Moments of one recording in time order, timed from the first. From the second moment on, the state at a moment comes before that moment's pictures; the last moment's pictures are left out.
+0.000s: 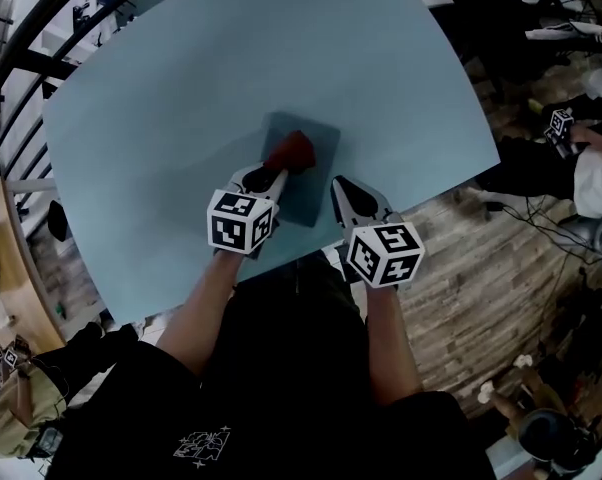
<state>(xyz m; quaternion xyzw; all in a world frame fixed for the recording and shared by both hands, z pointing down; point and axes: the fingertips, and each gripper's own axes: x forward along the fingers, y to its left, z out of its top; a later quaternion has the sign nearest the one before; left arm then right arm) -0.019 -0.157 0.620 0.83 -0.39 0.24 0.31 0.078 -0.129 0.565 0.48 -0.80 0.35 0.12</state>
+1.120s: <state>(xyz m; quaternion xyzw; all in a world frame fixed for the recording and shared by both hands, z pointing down) -0.064 -0.157 0.586 0.81 -0.46 0.22 0.29 0.071 -0.127 0.553 0.45 -0.82 0.34 0.11</state>
